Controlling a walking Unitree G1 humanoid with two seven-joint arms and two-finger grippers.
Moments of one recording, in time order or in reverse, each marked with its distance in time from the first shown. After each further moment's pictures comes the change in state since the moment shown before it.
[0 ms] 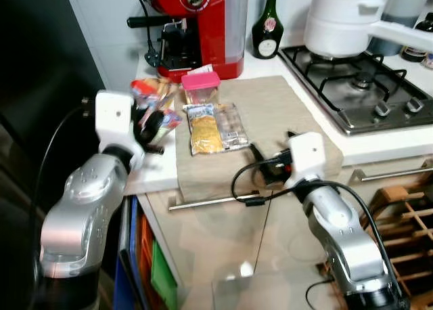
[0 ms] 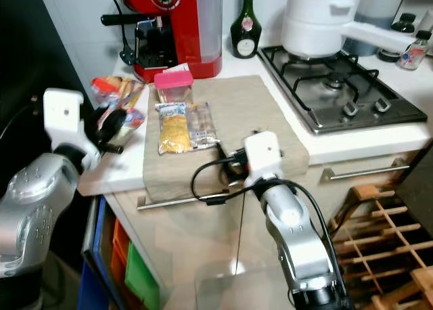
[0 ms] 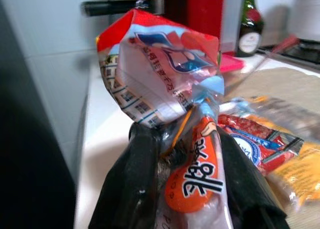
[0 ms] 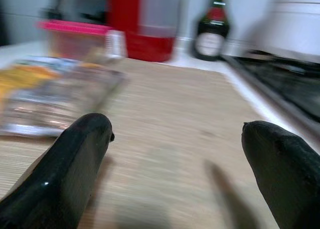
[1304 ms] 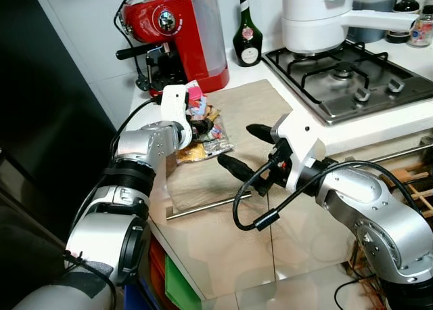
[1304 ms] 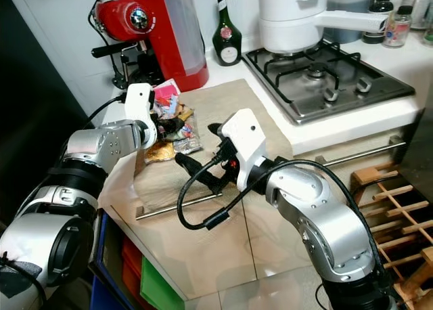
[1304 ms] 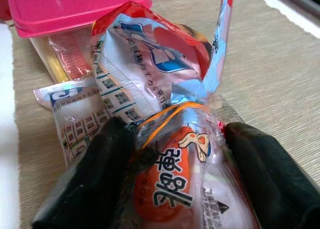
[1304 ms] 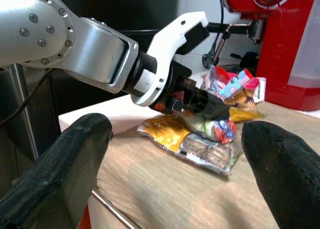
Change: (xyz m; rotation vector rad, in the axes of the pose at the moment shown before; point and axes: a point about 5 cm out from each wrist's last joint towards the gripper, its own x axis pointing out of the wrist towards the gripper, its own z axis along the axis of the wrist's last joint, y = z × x) left arm 0.128 -0.045 -0.017 -0.281 0.471 -0.167; right arm -0.010 0.039 0.077 -0.023 0.080 0.707
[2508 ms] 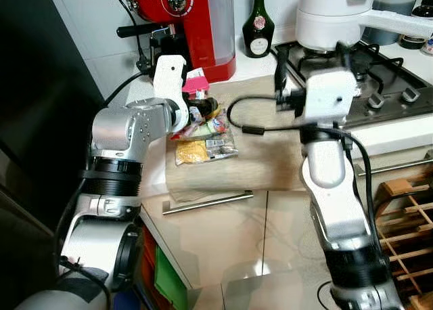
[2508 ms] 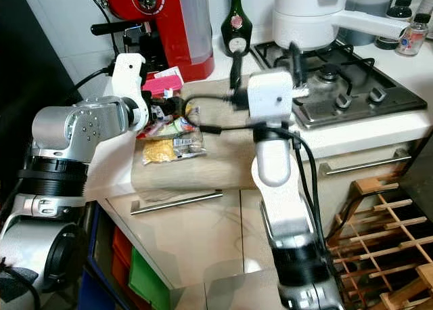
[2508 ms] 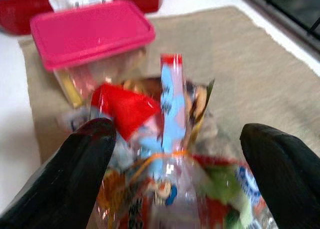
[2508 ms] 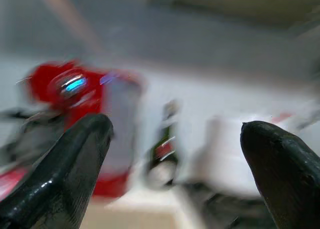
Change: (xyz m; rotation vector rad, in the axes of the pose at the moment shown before) left arm -0.042 -0.028 0.037 0.098 0.002 -0.044; right arm 0.014 -0.032 0.015 -0.260 -0.453 -0.751
